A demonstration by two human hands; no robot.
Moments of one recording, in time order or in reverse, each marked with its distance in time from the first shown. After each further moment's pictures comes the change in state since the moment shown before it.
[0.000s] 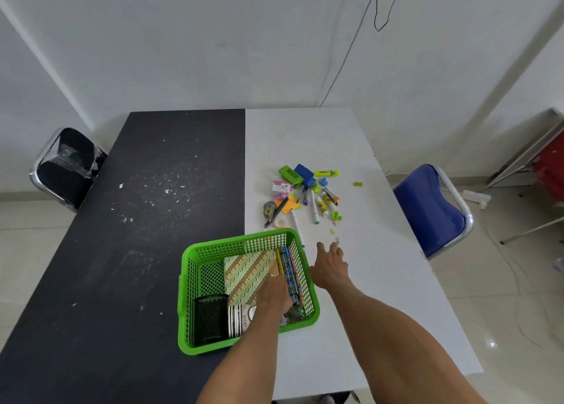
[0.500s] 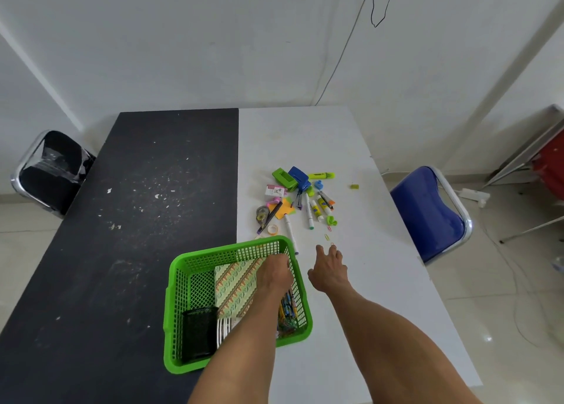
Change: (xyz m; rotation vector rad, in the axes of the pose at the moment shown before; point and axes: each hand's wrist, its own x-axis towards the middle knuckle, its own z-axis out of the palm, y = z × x) left_hand 0.048 0.037 -0.030 0.043 0.242 0.099; right_hand 0.032 0.017 -0.006 0.007 -0.022 0.010
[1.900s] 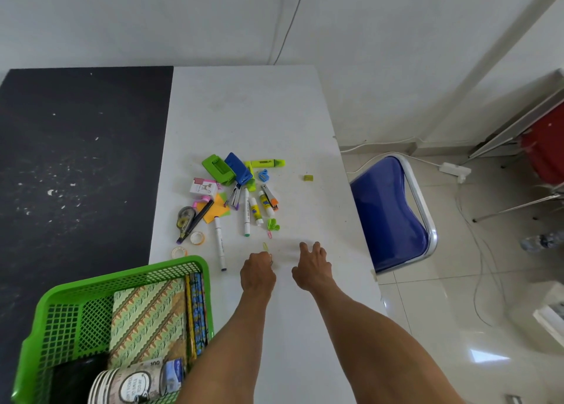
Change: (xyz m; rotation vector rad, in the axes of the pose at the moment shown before) left_hand 0.128 0.131 0.119 -0.012 -0.093 -0.186; right_hand 0.144 0.143 -0.024 -0.009 -0.166 0.033
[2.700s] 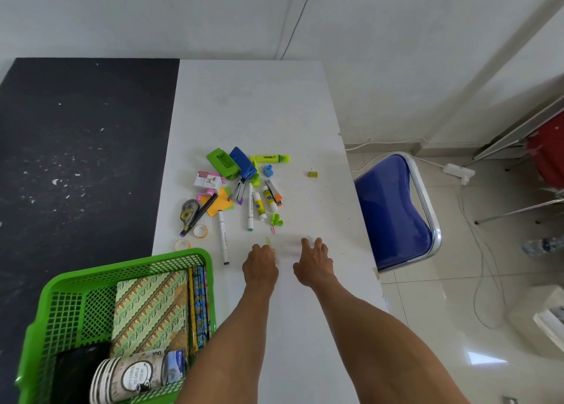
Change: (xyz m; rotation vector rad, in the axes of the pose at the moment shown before) left_hand 0.006 -0.006 0.010 0.026 0.033 0.026; right_hand -0.001 -0.003 0.002 -0.007 0.004 -0.007
